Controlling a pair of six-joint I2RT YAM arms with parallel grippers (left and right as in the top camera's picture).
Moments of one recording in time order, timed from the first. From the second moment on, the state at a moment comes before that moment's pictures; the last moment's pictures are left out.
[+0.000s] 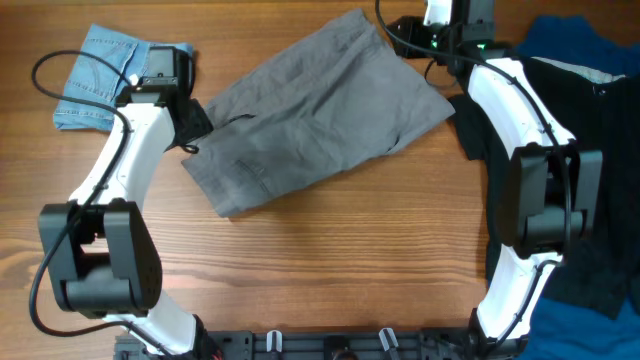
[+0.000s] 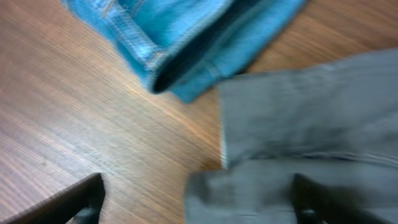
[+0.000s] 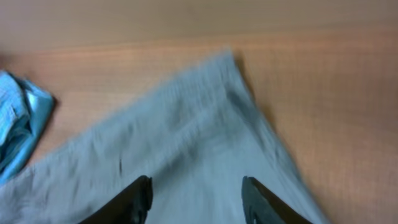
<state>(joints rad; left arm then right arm) 0.01 1.81 1.33 -0.81 -0.29 -0.51 0.09 2.10 1.67 -0.34 -0.42 0.16</state>
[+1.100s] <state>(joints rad) 0.03 1.71 0.96 -0.89 0.20 -0.32 -0.04 2.20 1.68 -0.90 -0.23 0.07</state>
